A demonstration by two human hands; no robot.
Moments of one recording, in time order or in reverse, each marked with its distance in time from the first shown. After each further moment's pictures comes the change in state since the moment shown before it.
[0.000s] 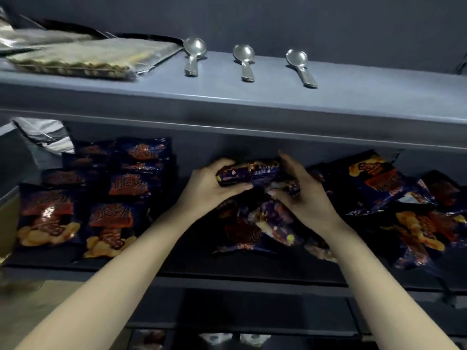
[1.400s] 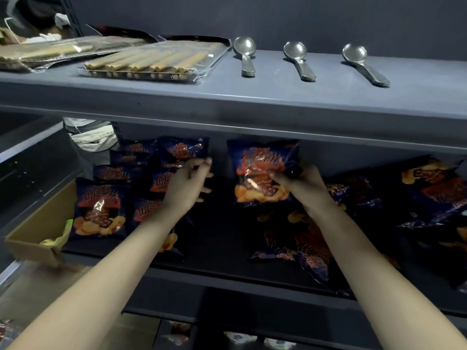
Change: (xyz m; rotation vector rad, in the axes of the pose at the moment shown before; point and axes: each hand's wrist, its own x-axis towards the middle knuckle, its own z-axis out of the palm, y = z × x) left_hand -0.021 -0.058 -0.084 -0.169 0.177 -0.506; right_hand 0.064 -0.009 0.080 0.499 0.006 0.433
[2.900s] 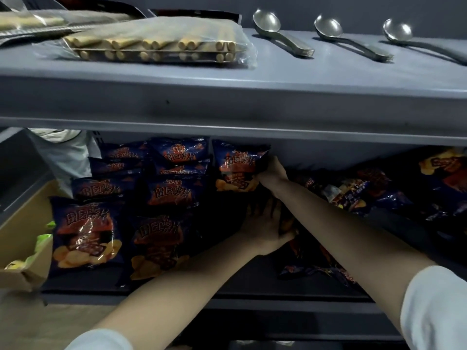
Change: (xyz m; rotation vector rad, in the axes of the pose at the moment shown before) left_hand 0.014 -0.068 0.124 0.876 -0.661 0.434; right_hand 0.114 0.072 0.085 -0.434 0.130 0.276
